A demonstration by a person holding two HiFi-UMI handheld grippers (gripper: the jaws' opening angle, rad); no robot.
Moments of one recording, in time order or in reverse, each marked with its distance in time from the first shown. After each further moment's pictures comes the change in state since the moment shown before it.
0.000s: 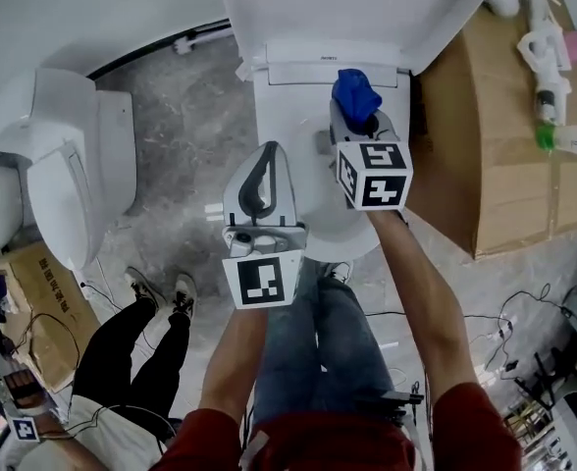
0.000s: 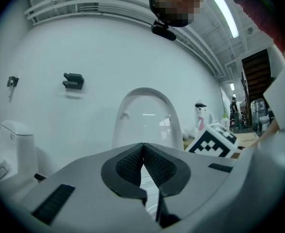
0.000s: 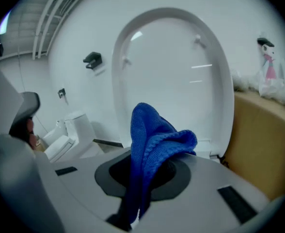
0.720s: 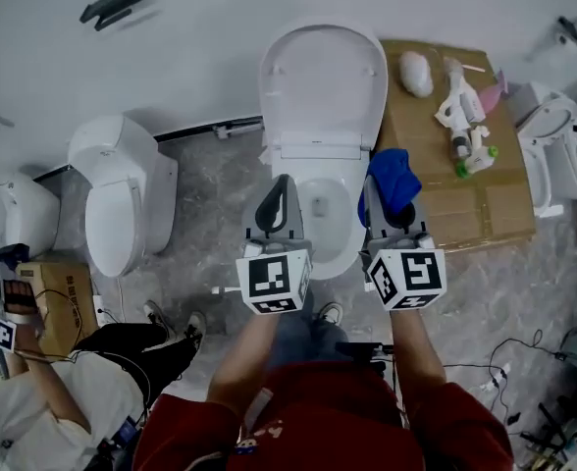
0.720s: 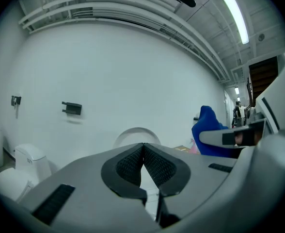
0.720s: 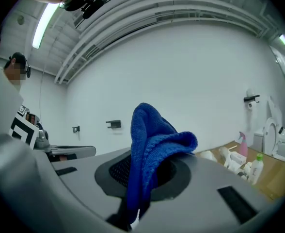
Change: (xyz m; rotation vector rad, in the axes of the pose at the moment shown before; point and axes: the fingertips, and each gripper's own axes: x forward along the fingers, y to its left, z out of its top) left arm -0.138 -0.112 0.303 0.014 0.028 0.025; right arm -0.446 0.074 0.243 -0.068 -0.474 0.014
